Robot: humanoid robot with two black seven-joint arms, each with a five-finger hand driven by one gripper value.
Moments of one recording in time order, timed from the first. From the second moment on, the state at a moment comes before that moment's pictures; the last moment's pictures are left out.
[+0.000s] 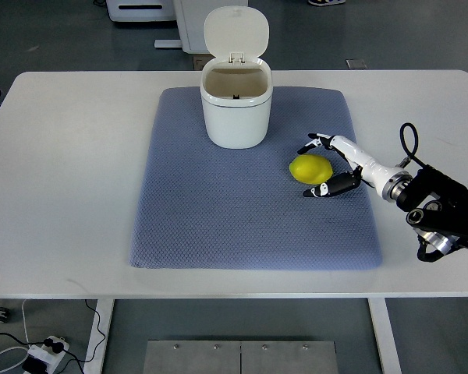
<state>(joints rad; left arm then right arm) -0.02 0.00 -0.10 -0.27 -0.02 0.19 -0.30 1.10 -0.47 -0.27 1.13 -0.50 -0.37 0.33</state>
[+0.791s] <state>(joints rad) -0.02 0.00 -0.10 -0.27 -0.02 0.19 -0.30 1.12 -0.47 -0.29 1.12 -0.50 -0.37 0.34</state>
